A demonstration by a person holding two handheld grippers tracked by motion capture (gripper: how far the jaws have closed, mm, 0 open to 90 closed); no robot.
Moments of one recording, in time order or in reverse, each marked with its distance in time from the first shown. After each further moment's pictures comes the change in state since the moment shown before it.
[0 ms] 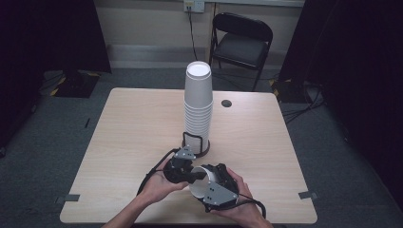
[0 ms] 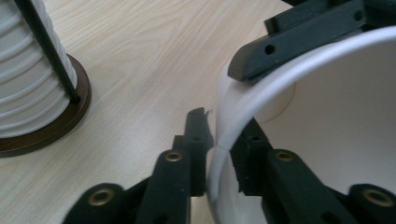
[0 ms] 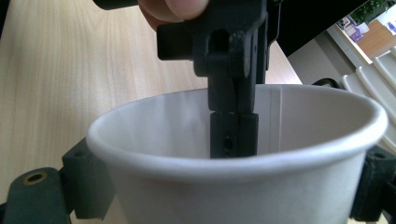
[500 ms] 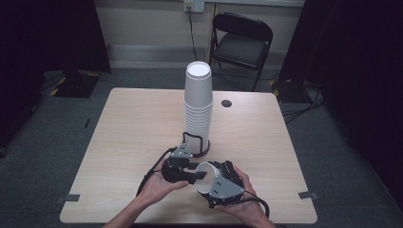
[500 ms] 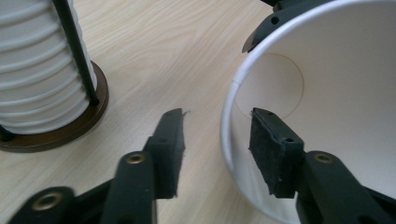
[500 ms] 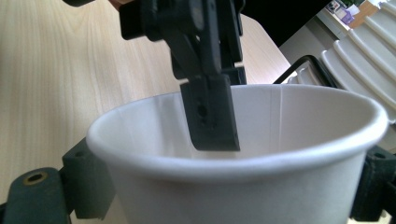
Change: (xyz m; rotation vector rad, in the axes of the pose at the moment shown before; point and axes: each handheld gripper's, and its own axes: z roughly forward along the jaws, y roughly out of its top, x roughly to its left) left arm 0.001 -0.004 -0.007 -0.058 0.052 -0.029; right arm -0.010 -0.011 -0.006 -0.001 -0.027 0.101
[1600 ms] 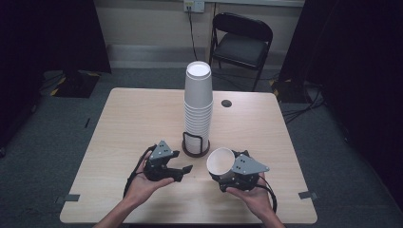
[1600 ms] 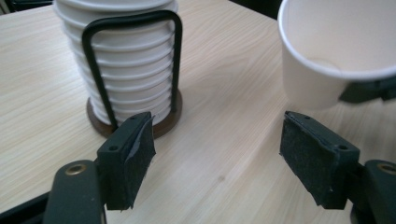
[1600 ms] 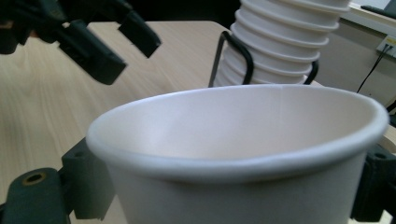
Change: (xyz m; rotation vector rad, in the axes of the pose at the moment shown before) left arm 0.022 -0.020 -0.037 -0.130 0.181 0.029; right arm -0.048 -0.029 -0.012 -0.080 -0.064 0.388
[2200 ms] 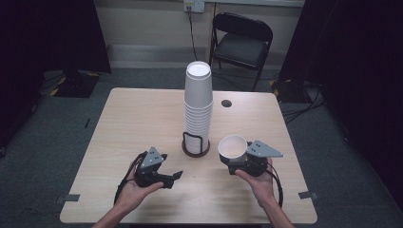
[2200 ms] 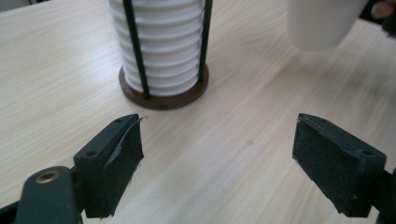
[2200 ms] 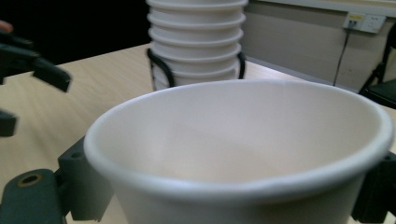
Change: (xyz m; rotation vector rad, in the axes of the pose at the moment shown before) left arm 0.009 -0.032 -0.012 0.020 0.060 0.010; right arm -0.048 -0.010 0.005 -0.058 -0.084 0.210
